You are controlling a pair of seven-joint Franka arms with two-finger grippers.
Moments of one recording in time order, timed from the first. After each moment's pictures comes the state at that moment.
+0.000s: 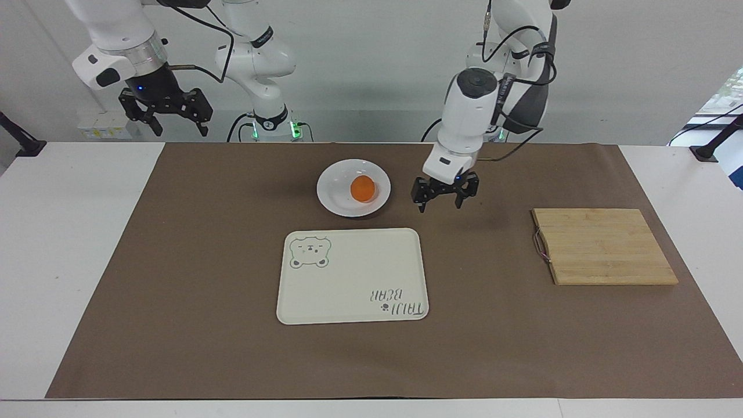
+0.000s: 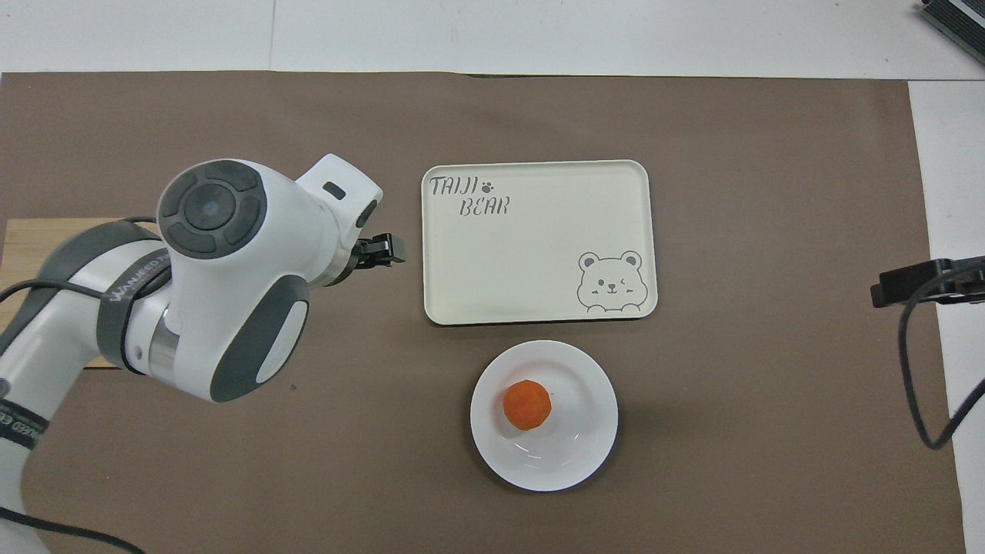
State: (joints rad) left arm -0.32 0.11 -0.10 -1.82 0.01 2.01 -0.47; right arm 0.09 -0.08 -0.10 -1.58 0.01 1.45 -0.03
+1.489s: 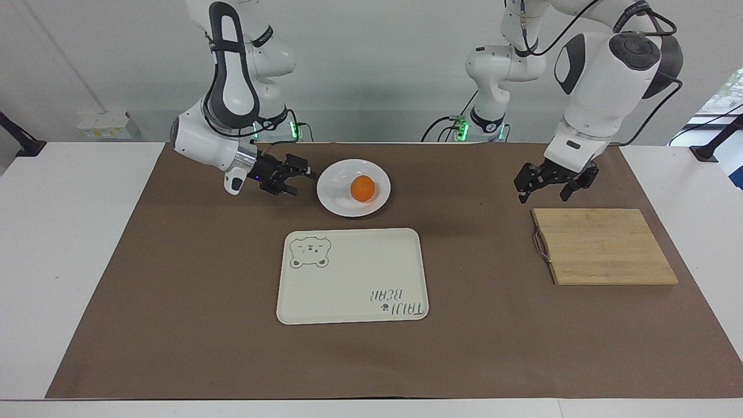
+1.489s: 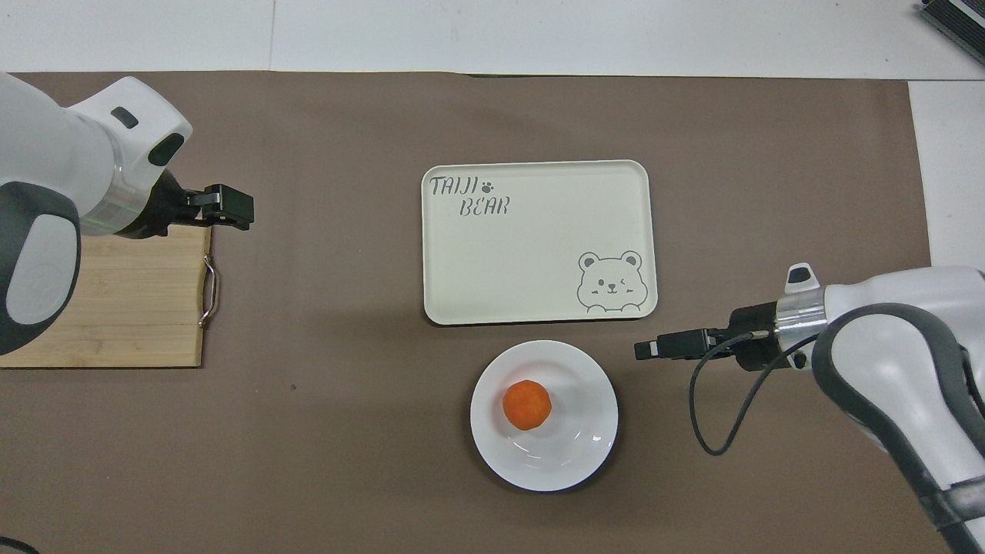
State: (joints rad) left arm -0.07 0.09 -0.10 -1.63 0.01 1.74 -0.15; right arm 0.14 -0.08 -0.10 -2.47 1.00 2.01 -0.61
